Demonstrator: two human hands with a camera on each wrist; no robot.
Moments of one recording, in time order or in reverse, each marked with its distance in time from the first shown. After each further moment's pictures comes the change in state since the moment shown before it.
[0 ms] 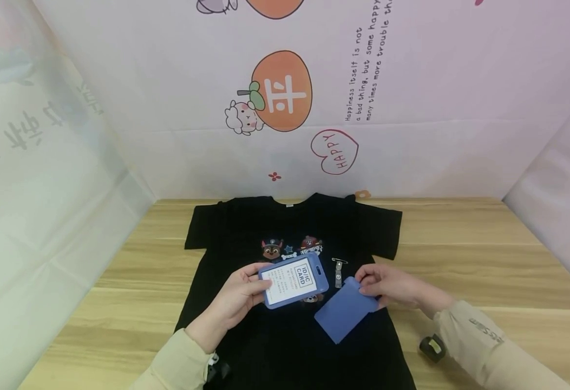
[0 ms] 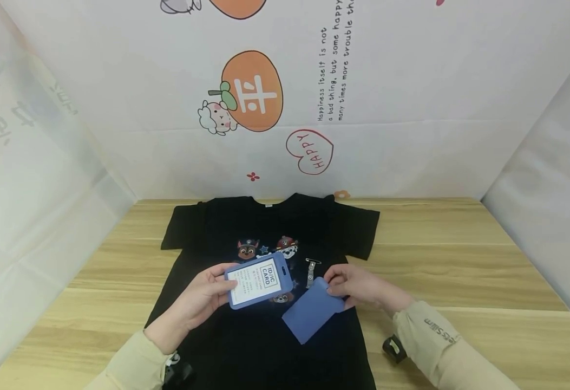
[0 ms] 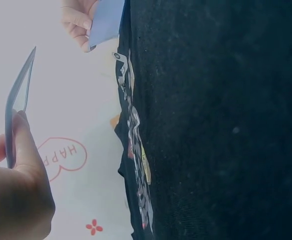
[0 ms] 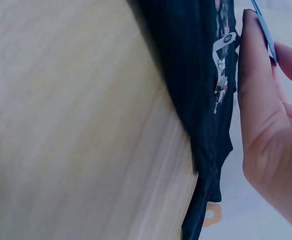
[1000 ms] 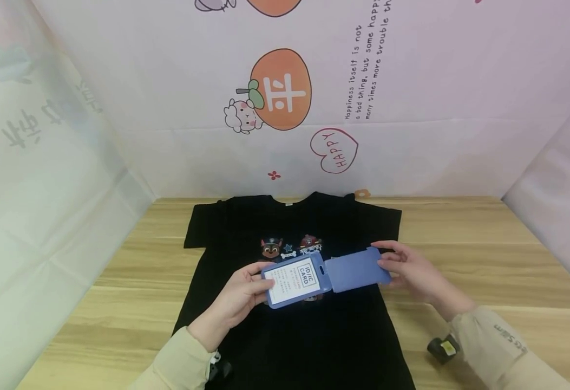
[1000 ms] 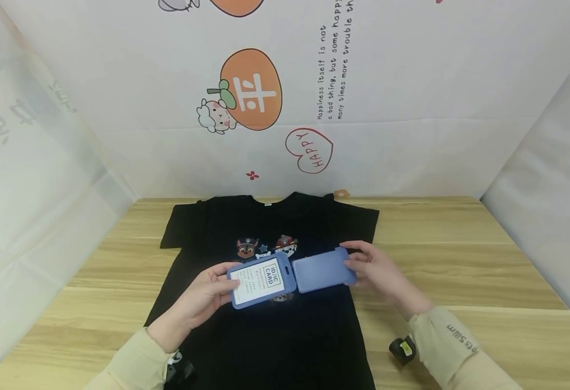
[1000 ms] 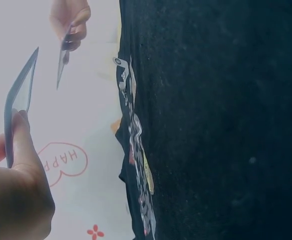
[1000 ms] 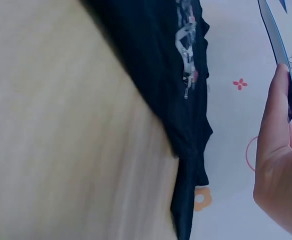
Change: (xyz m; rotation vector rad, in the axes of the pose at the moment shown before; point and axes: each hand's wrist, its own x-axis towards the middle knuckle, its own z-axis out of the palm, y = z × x) left_hand 0.002 0.000 0.006 0.007 -0.010 -0.006; right_hand -0.021 -0.004 -0.017 0.100 0.300 -0.148
